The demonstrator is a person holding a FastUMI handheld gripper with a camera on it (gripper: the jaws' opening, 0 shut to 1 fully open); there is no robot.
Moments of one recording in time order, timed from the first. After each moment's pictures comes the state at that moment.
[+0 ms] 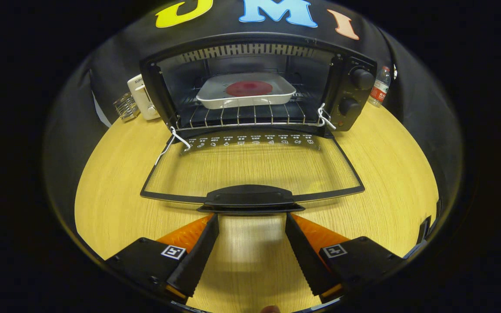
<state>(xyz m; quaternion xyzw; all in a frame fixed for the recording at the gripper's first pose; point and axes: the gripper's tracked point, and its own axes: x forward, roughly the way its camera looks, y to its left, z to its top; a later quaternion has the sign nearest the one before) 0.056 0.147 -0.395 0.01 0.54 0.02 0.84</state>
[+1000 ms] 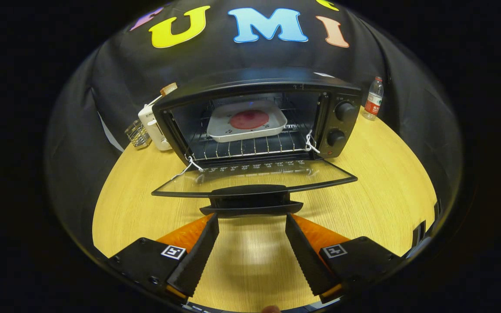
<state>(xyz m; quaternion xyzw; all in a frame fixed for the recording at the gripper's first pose) 0.066 0.147 -0.339 0.04 0.48 0.02 0.88</state>
